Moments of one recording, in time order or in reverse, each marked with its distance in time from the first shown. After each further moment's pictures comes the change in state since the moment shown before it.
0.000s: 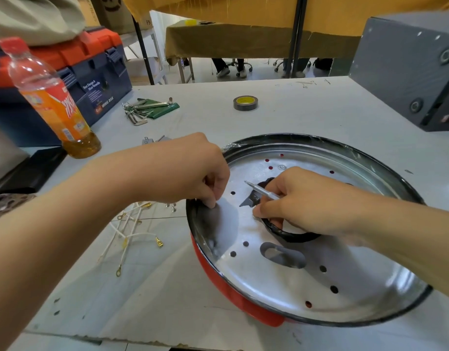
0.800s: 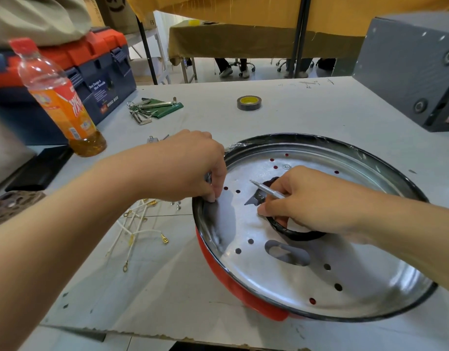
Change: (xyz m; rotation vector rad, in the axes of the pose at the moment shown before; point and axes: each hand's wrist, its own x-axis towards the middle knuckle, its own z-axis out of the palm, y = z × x) left_hand -0.004 -0.001 -0.001 0.064 0.041 -0.014; right_hand -0.001 0.001 0.000 -0.021 -0.001 -0.006
